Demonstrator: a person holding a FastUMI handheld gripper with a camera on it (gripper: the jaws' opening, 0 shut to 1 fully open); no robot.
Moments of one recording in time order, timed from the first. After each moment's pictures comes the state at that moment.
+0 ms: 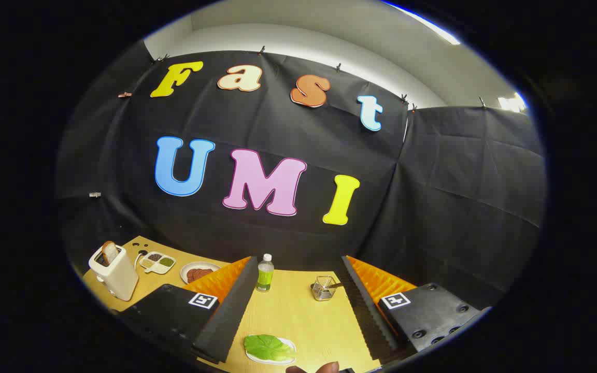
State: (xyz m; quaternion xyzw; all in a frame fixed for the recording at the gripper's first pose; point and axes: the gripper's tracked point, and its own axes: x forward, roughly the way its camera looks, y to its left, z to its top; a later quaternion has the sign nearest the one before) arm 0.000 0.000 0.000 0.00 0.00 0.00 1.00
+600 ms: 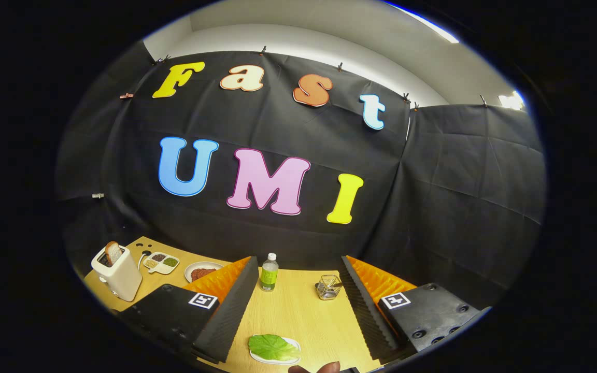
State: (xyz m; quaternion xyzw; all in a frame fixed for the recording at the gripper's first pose) arm -0.001 0.009 -0.003 0.00 0.00 0.01 1.00
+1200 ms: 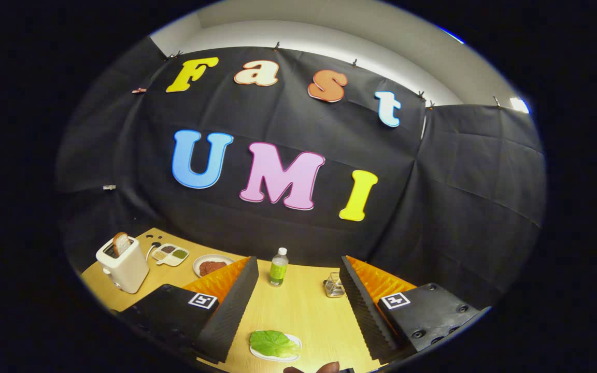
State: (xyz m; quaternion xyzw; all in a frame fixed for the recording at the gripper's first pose) arm 0.002 0.032 -0.022 -0.01 0.03 0.08 1.00
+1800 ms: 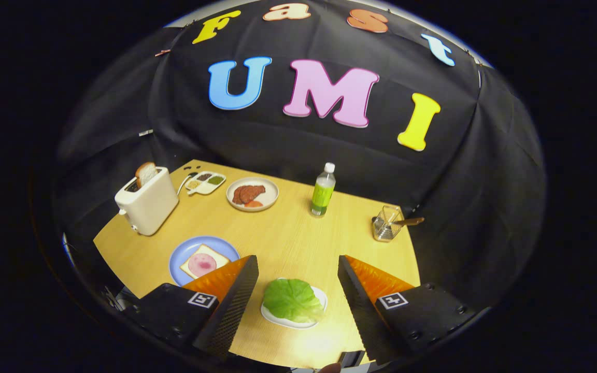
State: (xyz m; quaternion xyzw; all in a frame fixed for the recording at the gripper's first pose) arm 0.027 0.055 -0.212 -0.03 0.24 0.21 0.95
